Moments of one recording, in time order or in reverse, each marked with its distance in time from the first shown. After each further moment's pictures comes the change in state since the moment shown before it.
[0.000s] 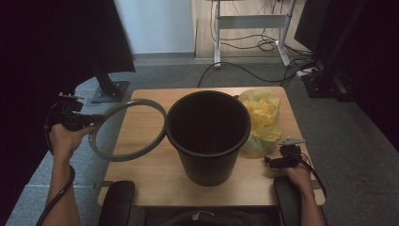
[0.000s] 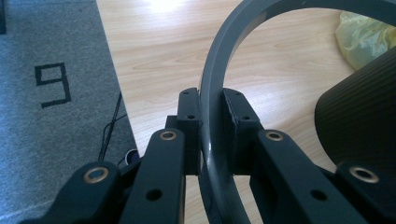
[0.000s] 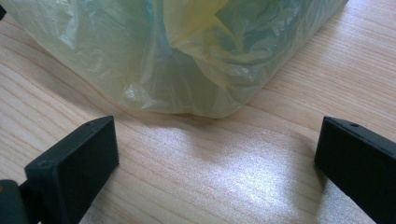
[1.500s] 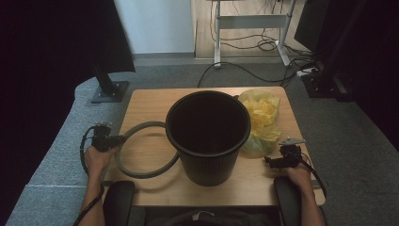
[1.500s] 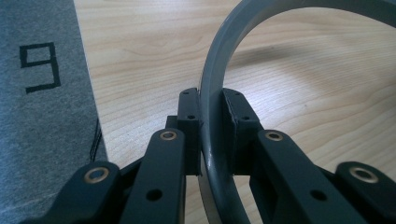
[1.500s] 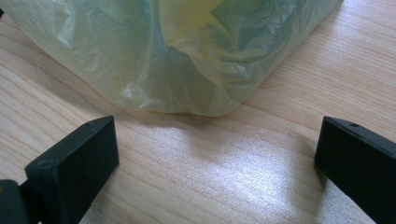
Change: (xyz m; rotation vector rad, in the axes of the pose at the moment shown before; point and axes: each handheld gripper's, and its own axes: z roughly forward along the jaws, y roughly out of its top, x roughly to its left) left arm 0.007 -0.075 0.120 0.020 0.026 0.002; right arm 0.000 0.000 0.000 0.000 -0.004 0.007
